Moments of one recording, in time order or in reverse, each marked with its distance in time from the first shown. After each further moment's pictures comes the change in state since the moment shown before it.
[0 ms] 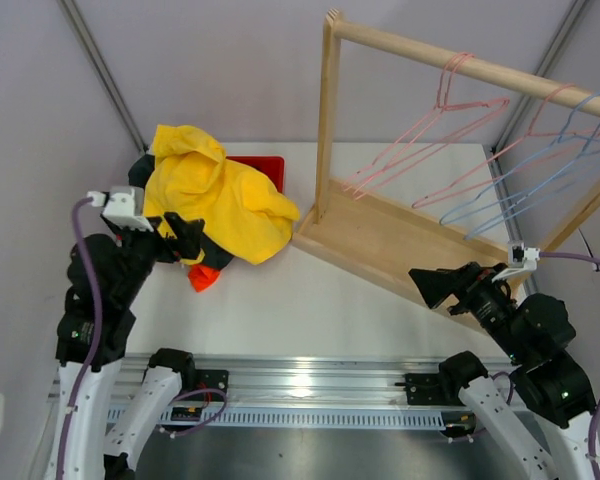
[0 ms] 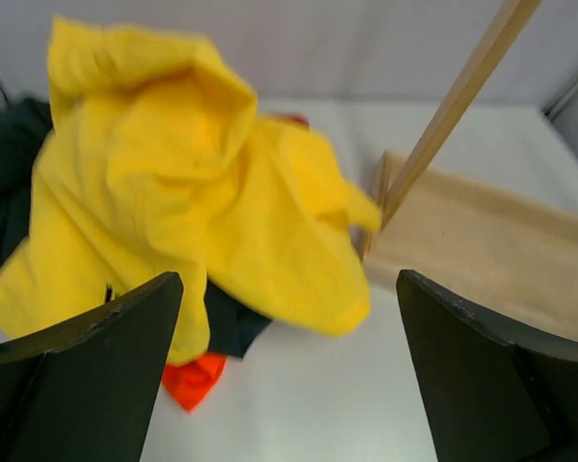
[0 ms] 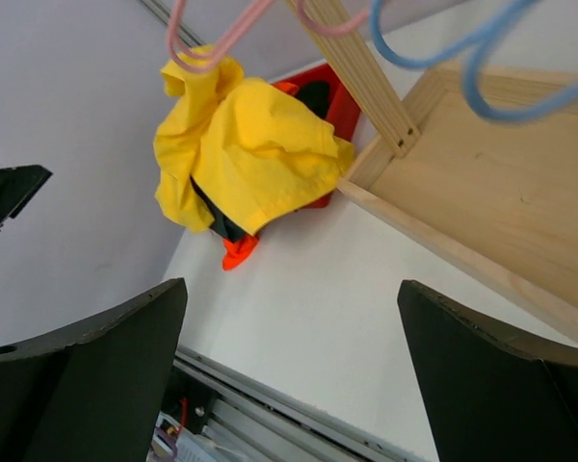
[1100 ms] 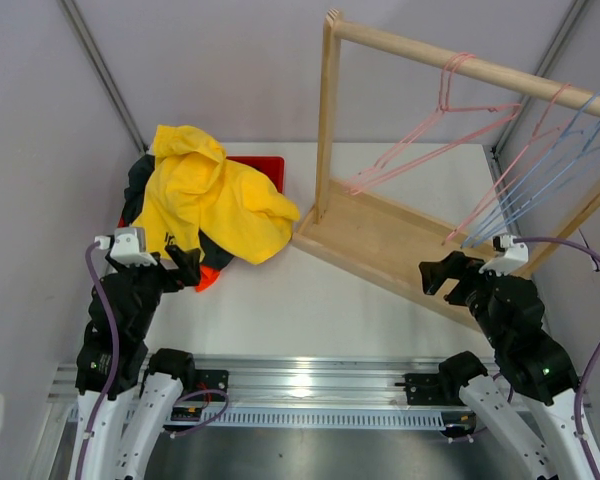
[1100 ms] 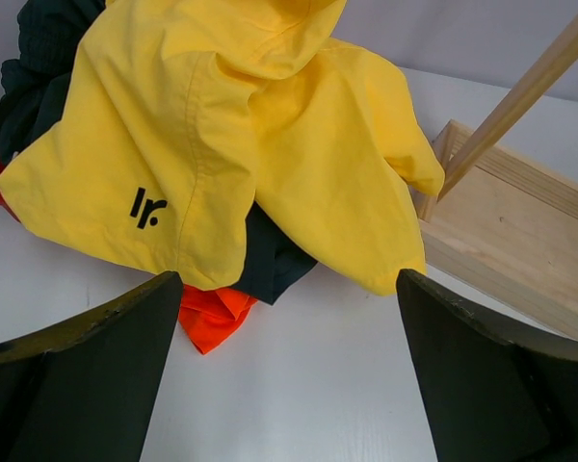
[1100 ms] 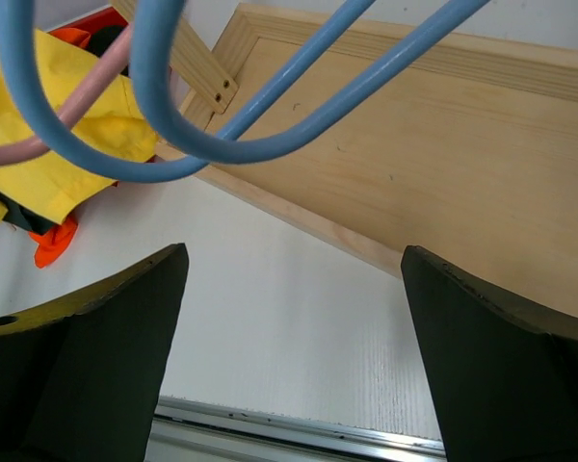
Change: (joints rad) left arm -0.006 -0.270 -0.351 -0.015 -0.154 -0.072; right arm -0.002 0.069 -0.085 -0.067 0.307 -0.190
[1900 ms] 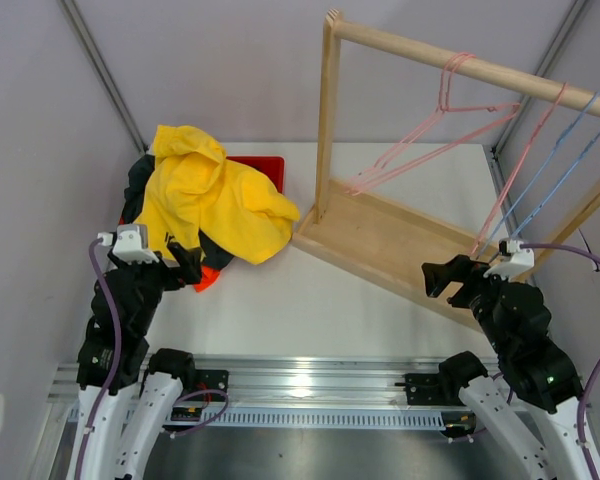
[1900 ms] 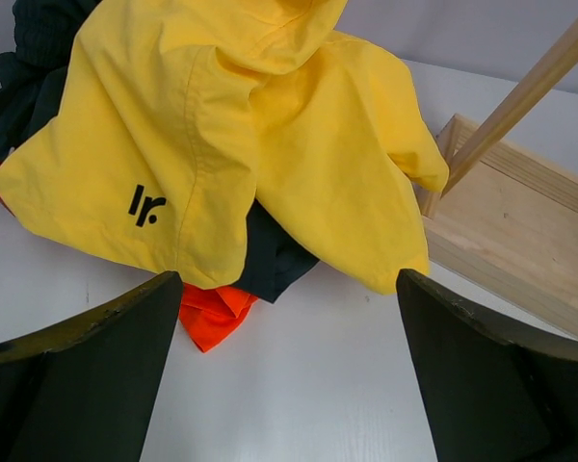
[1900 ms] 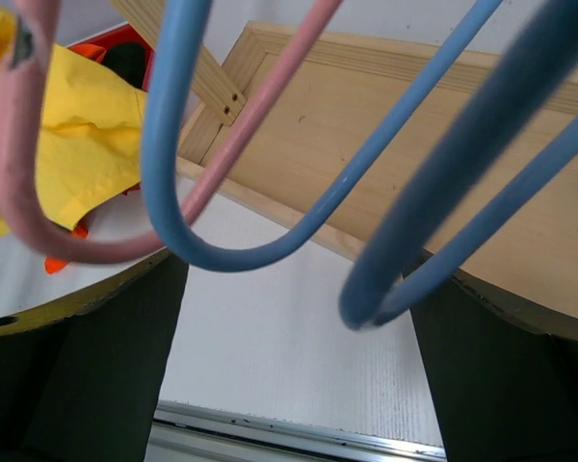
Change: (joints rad) left arm 0.000 0.024 -0.001 0.005 0.003 0.000; right arm 0.000 -0.043 0.000 0.000 -0.002 -0.004
